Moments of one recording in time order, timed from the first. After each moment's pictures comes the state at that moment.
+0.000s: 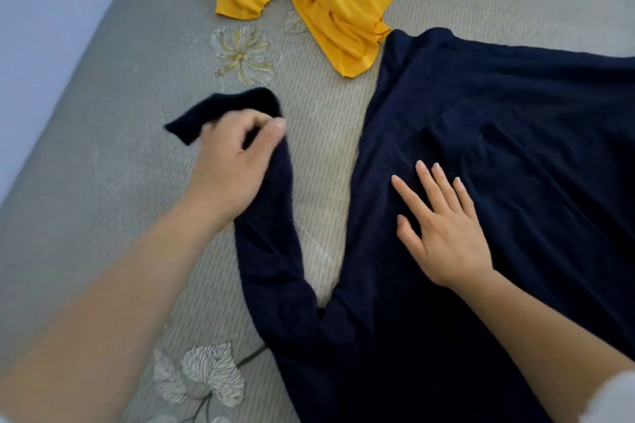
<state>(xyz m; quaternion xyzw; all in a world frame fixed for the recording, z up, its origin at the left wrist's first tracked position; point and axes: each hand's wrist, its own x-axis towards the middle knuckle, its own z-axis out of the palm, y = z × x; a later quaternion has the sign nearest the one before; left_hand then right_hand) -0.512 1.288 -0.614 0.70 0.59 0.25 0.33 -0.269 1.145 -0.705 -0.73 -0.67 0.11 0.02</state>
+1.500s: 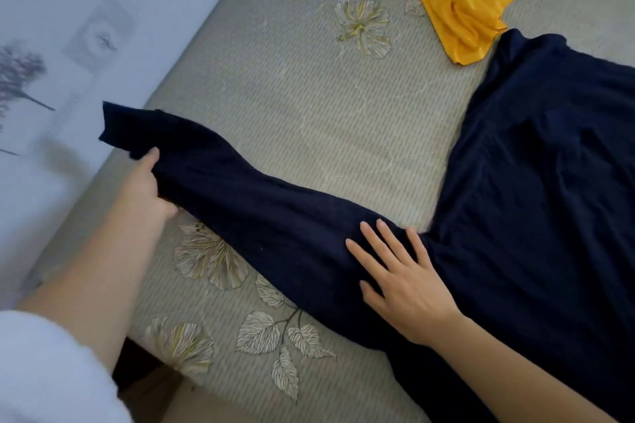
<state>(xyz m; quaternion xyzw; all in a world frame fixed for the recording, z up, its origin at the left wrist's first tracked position) -0.767 1.235 -0.639 0.00 0.70 0.48 0.54 -0.438 1.077 -0.681 -0.55 -0.82 0.13 -0.07</state>
